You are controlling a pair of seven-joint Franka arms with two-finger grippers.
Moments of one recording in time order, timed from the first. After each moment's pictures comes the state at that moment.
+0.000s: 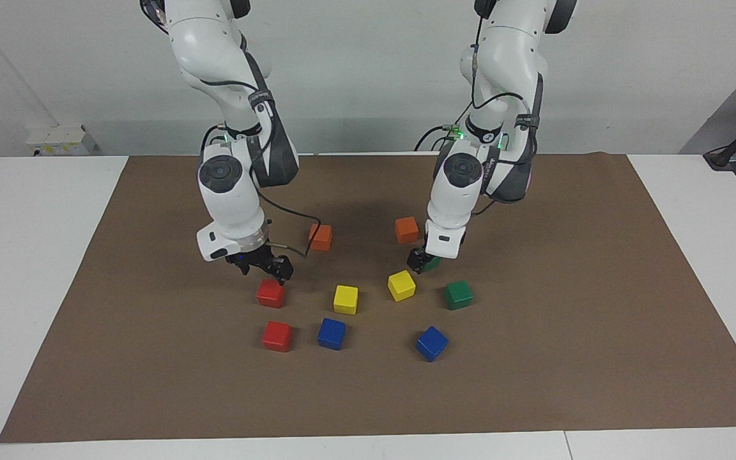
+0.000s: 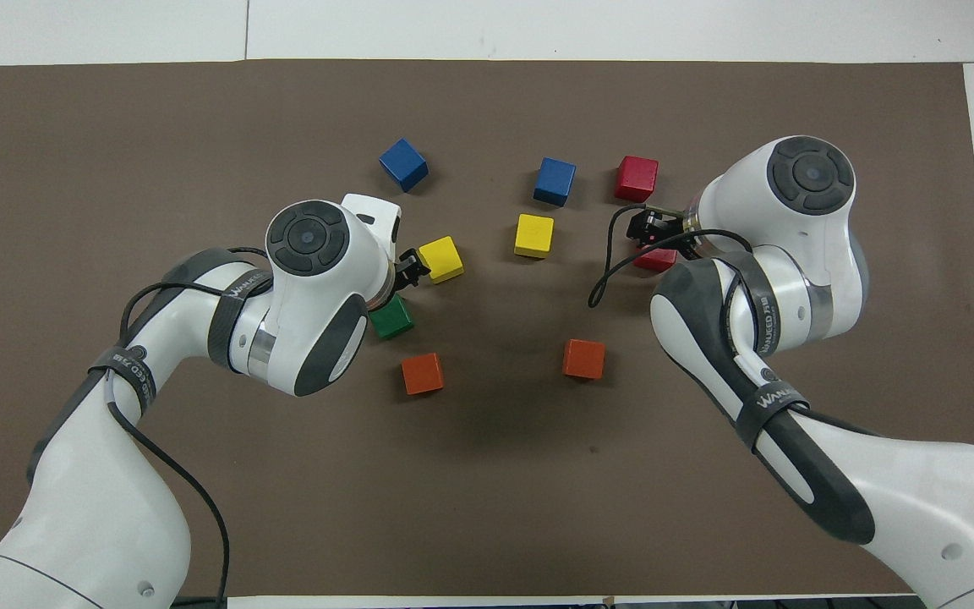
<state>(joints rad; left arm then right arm) -0.44 0.33 -0.07 -1.93 0.00 2.27 -0.95 0.23 0.33 -0.01 -1.88 0.01 2.24 0.59</state>
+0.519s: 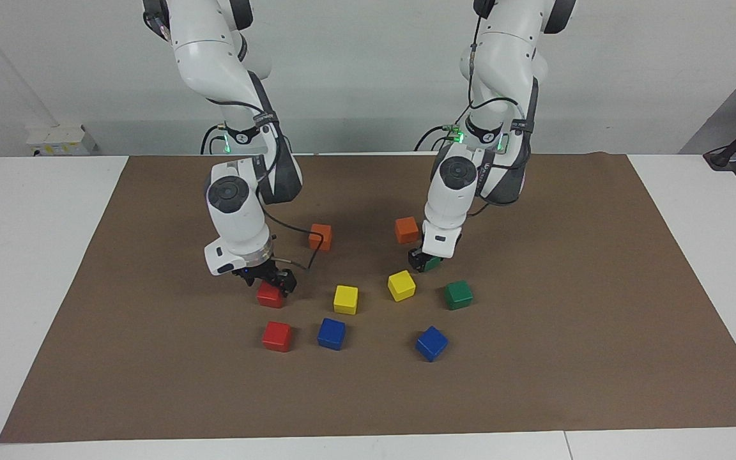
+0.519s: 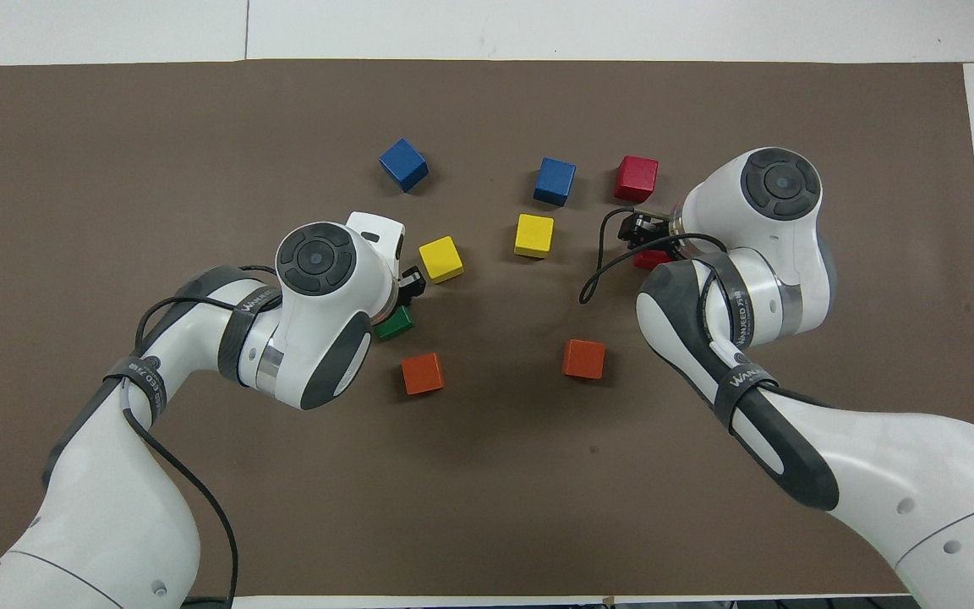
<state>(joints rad) -0.45 0.32 -0.07 -1.98 0.00 2.30 -0.95 0.23 0.39 -0.01 -1.88 0.01 2.31 0.60</state>
